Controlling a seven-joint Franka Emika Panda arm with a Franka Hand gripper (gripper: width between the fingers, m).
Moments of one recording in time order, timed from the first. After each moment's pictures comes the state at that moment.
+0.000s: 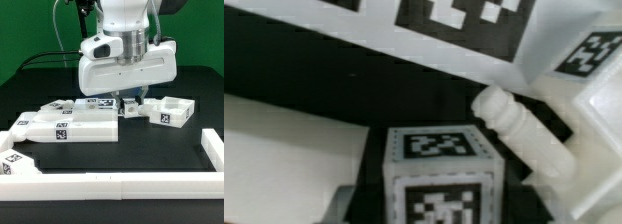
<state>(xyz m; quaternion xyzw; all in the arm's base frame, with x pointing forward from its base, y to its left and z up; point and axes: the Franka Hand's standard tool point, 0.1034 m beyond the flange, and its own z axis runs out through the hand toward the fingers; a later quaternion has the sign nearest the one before) 0.405 0.006 0.037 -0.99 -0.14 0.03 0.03</state>
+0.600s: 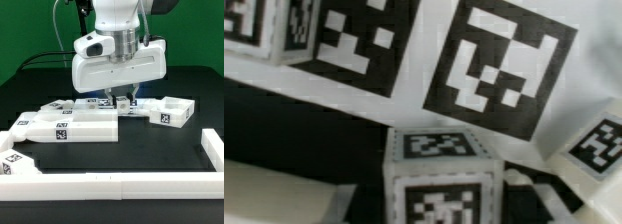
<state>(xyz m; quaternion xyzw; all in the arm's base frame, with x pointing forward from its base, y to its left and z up) 0.382 -0.003 0.031 -0.99 -0.14 0.04 0.03</state>
